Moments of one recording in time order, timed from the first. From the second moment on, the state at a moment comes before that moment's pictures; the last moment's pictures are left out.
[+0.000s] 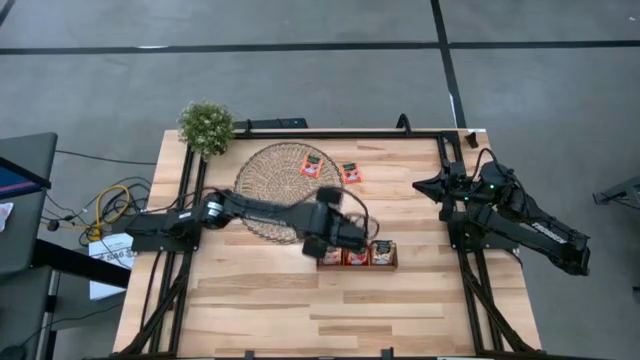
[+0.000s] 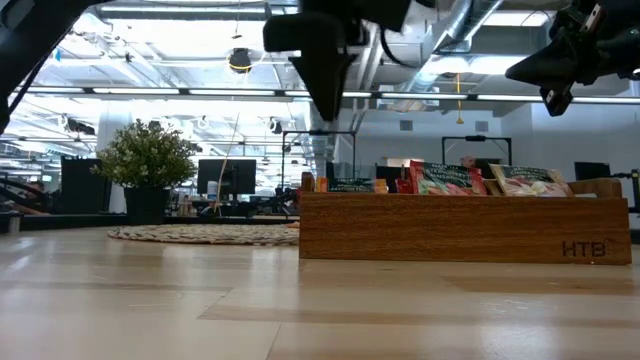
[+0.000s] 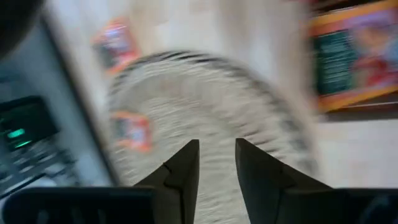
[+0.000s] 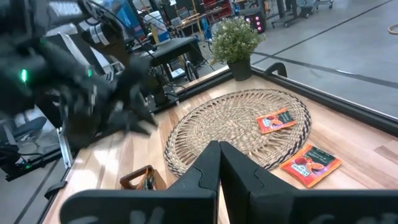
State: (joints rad) left arm -0.18 2.32 2.34 -1.55 -0.51 0.09; right arm -0.52 0.12 0.33 -0.36 -0.34 0.27
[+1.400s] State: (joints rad) left arm 0.61 2.28 2.14 -1.16 0.08 0.86; right arm -0.52 0.12 0.34 -0.36 -0.31 0.35
